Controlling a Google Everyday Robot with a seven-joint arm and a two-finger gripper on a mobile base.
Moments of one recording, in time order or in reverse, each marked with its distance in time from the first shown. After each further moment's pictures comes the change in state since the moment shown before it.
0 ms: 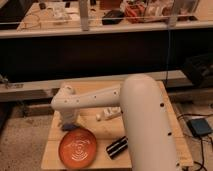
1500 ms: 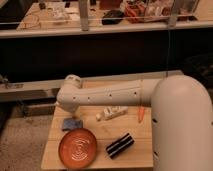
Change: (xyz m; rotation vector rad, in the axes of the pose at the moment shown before) arm 0.034 -0.009 -0.104 0.276 0.232 0.189
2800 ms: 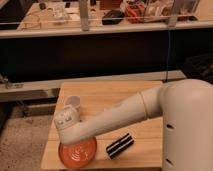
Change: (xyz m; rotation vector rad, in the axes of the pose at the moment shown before) arm -0.012 0.008 -0.025 0.325 0.381 0.824
